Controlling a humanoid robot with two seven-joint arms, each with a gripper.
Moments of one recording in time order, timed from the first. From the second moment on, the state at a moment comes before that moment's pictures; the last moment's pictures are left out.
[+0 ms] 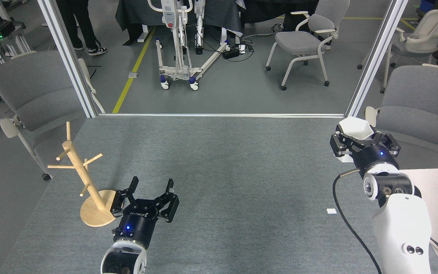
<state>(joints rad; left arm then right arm) -0.11 -0.09 -0.02 -1.55 -1.52 -0.12 0.04 -0.51 -0.16 -0.14 -1.35 1.44 -0.12 0.41</state>
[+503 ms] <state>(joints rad) -0.15 -0.08 -0.37 -1.58 -1.79 -0.22 0.03 -0.50 -0.06 0.06 -1.65 1.46 0.04 0.66</state>
